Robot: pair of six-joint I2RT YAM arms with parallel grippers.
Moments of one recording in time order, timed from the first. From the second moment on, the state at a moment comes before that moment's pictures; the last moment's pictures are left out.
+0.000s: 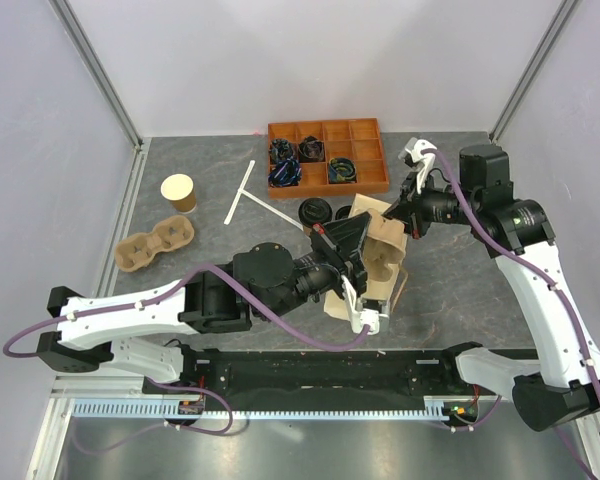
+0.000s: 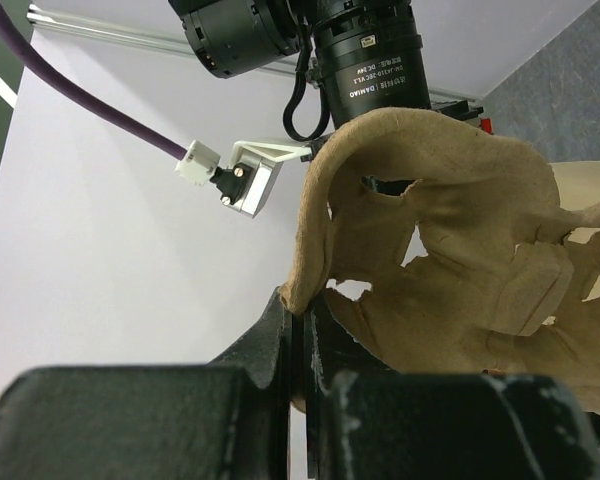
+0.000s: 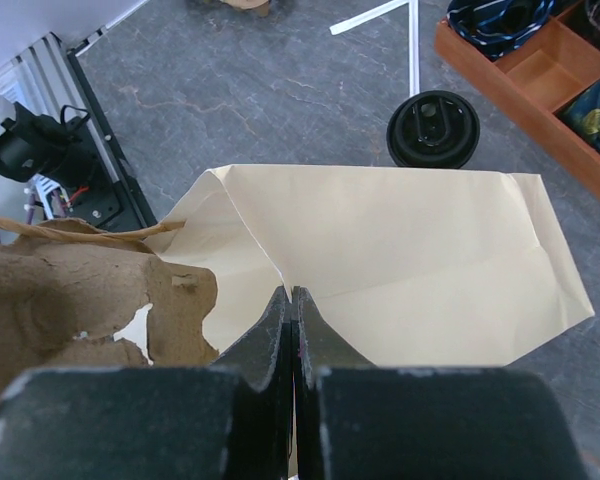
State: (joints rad) left arm -1.47 1.25 1.42 -0.15 -0.43 1.36; right arm 0.27 1.13 1.43 -0.88 -0.75 -0.19
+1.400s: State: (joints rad) left arm -1.50 1.25 1.48 -0.20 -0.44 1.38; right arm 0.29 1.17 1.40 -0.83 -0.85 0.08
